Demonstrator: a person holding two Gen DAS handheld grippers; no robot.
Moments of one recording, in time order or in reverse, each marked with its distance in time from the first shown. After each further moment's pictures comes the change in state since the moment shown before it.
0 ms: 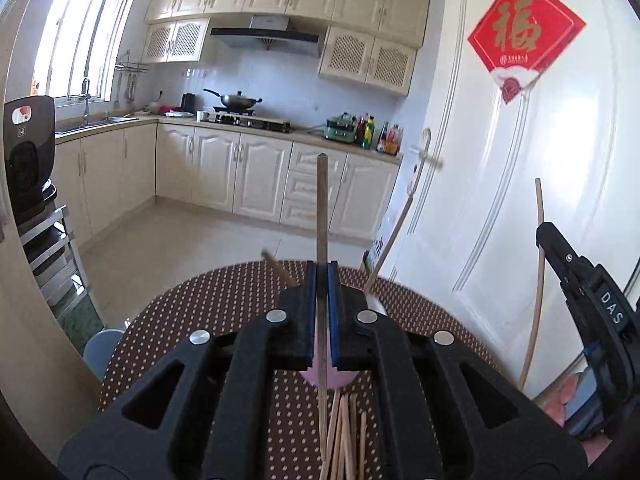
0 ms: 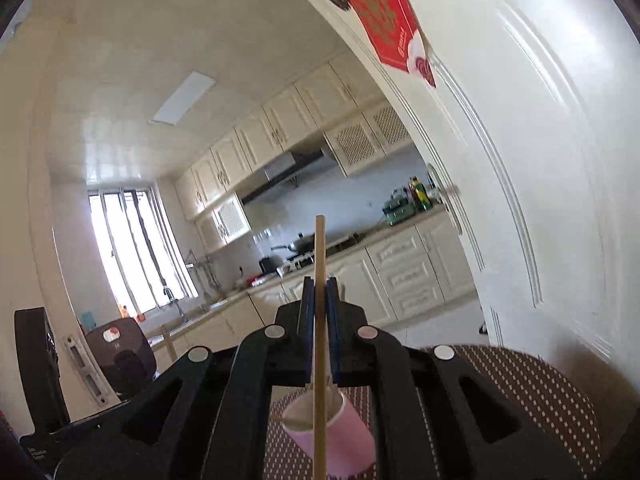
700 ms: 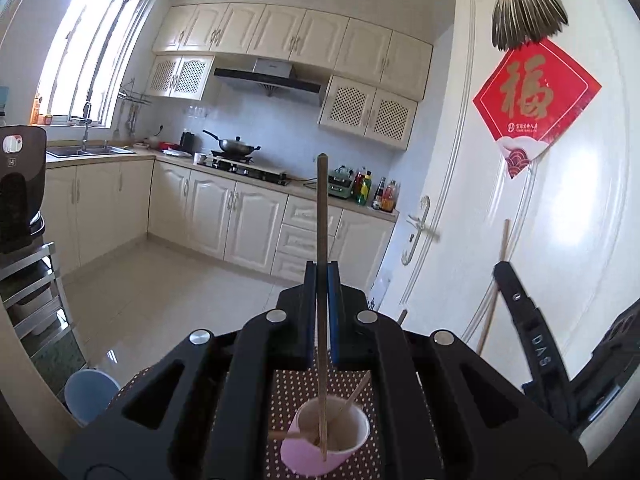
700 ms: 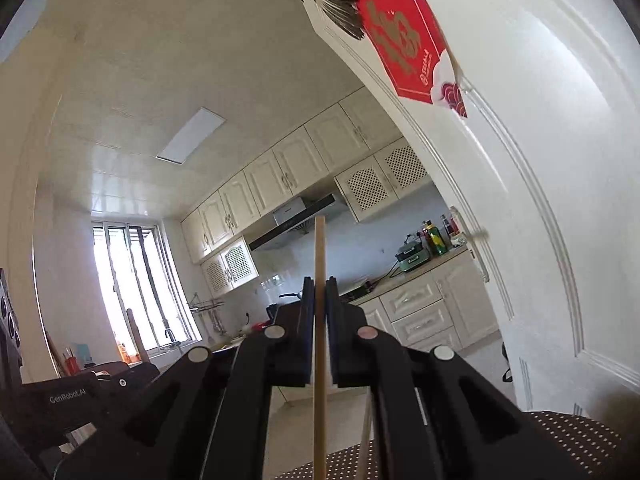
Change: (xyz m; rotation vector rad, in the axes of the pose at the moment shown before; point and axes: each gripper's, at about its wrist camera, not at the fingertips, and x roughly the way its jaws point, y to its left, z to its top) left arm 0.023 -0.004 0.075 -0.044 -0.176 -0.021; right arm 0.077 0.009 0.019 0.001 -0.170 0.032
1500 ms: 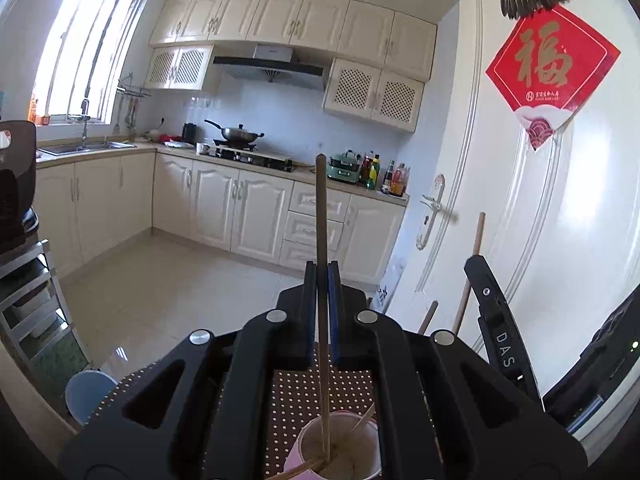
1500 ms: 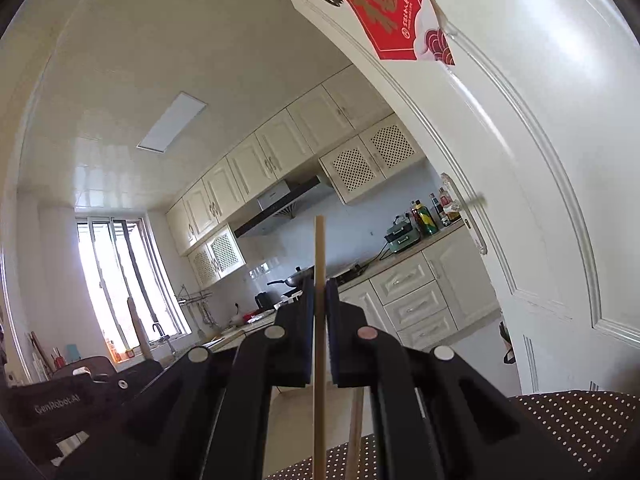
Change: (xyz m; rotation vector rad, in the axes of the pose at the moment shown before) left arm 0.059 0.003 -0.025 0.033 0.054 0.028; right arm 0.046 -0.013 -0.040 0.029 0.049 -0.047
